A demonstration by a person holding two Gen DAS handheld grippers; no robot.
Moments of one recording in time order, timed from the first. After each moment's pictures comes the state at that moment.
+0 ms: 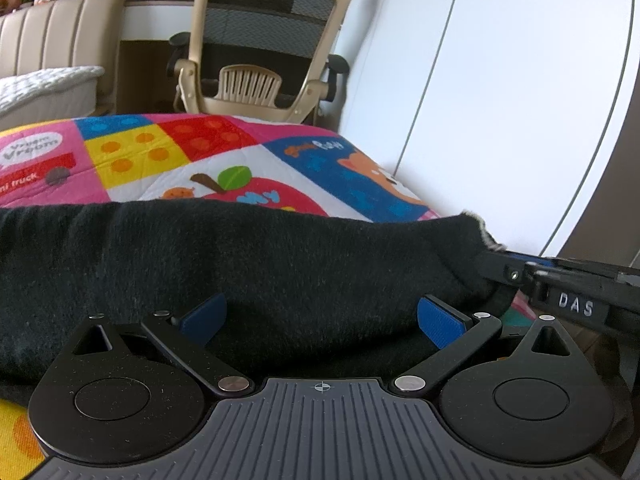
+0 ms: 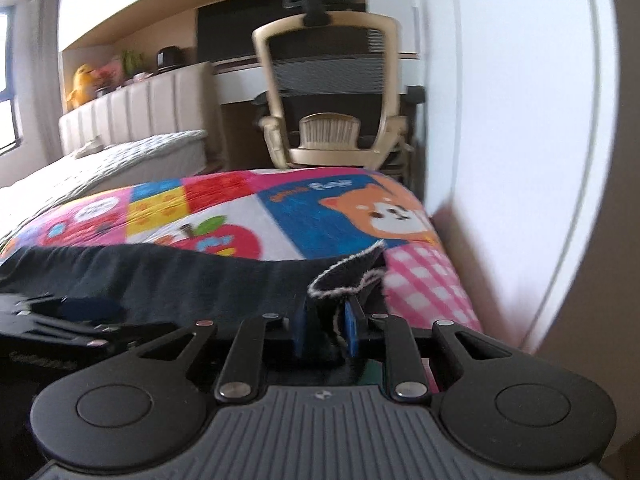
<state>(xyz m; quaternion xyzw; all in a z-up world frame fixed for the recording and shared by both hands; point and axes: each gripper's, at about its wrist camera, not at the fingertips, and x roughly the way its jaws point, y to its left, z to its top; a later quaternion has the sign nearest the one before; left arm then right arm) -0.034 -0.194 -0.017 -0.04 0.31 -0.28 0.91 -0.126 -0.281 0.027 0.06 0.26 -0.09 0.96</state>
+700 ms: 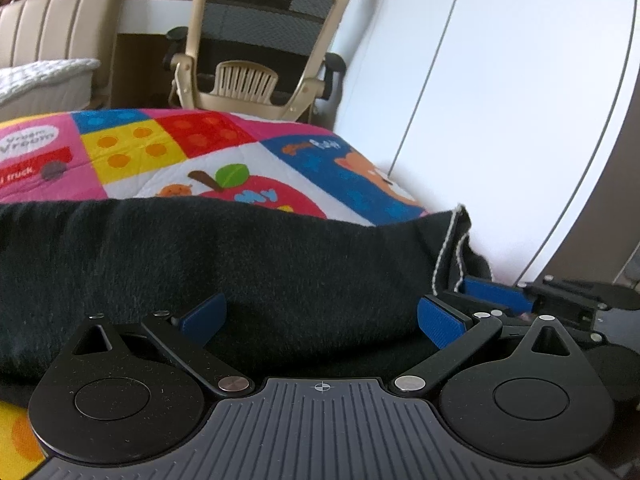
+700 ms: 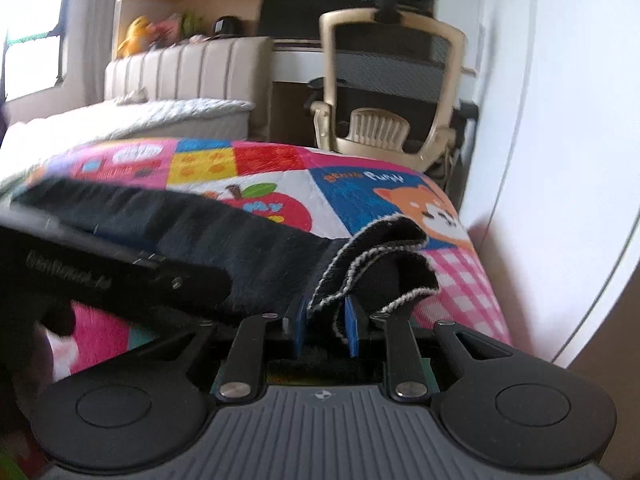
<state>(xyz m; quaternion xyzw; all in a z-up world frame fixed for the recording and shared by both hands) -0.031 -0.190 -0.016 -0.04 0.32 -0.29 0.90 -0.129 -0.247 0.014 -0.05 0.27 -0.03 0.96</state>
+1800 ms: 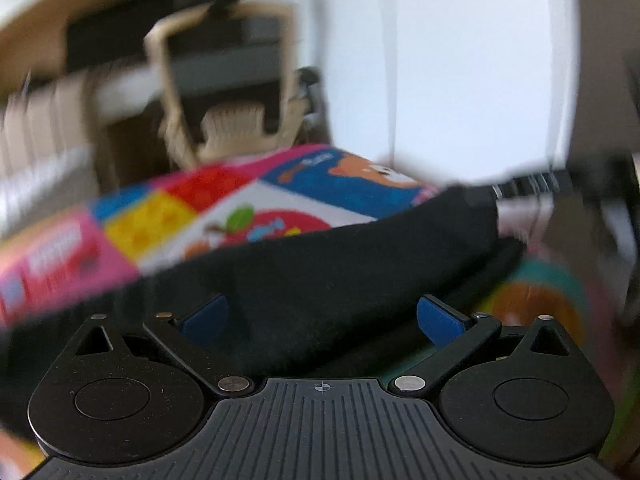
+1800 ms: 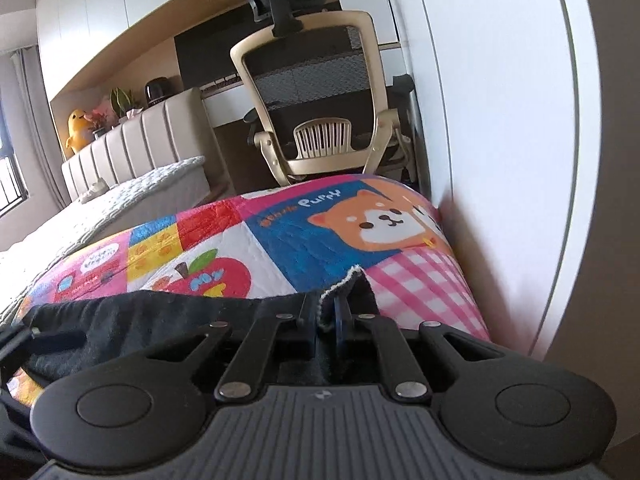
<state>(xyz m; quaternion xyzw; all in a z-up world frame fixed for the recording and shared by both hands) -0.079 -0.211 0.002 0.17 0.23 -0.28 0.92 -0.117 -0.328 0.031 0.15 0.25 -0.08 0.95</state>
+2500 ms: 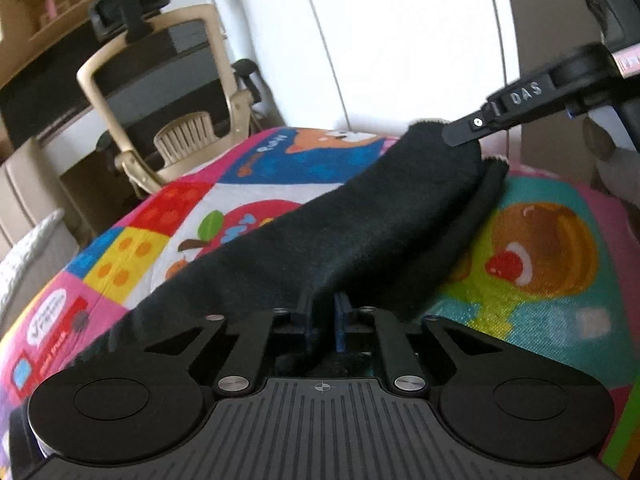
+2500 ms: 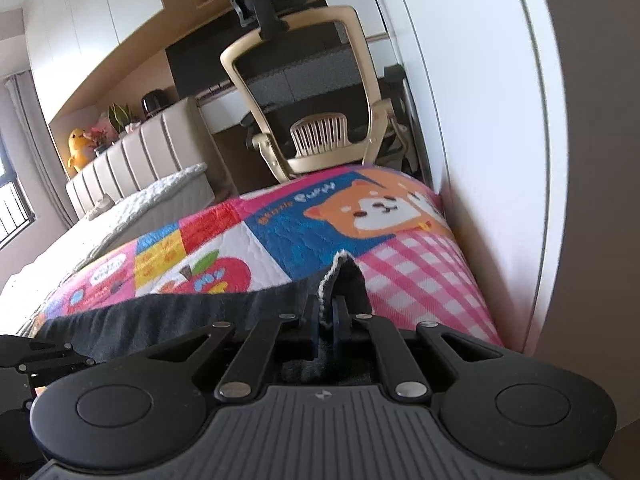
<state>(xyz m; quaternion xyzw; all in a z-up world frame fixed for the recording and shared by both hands) -0.069 -0.217 -0.002 0.25 0.24 -0.33 0.88 -0.133 -0.340 0.027 0.19 0.23 -0.07 0.95</state>
